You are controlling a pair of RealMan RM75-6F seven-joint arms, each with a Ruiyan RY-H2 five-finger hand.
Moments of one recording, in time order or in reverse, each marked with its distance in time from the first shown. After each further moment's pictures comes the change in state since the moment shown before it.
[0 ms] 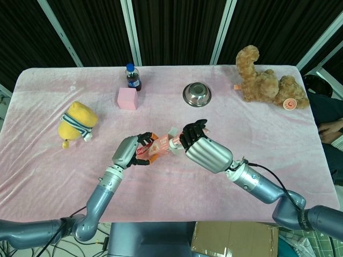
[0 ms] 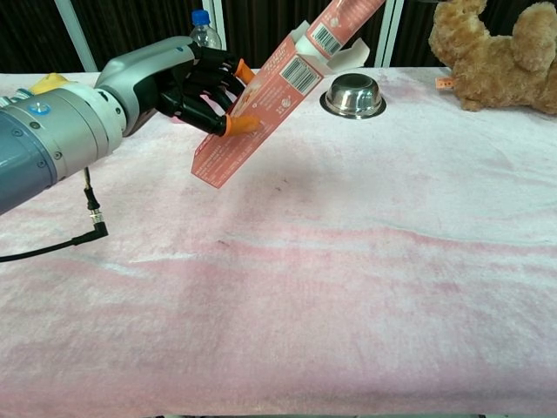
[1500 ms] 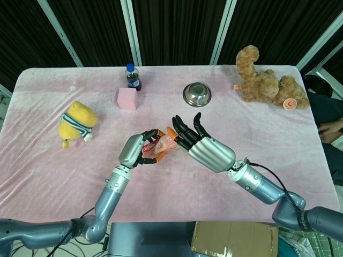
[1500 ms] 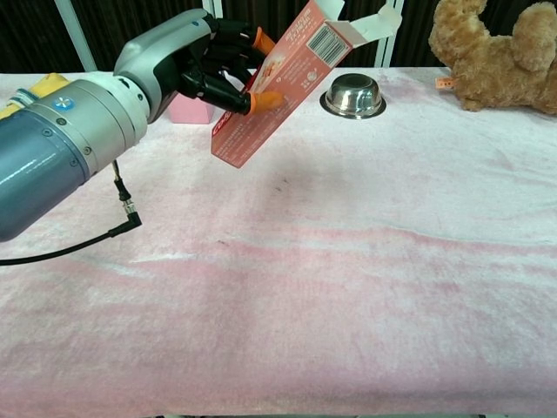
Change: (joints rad) left arm -0.010 -0.096 -0.024 0.047 0.091 0.084 -0.042; right arm -0.025 -0.016 0.017 0.015 0.002 0.035 -0.022
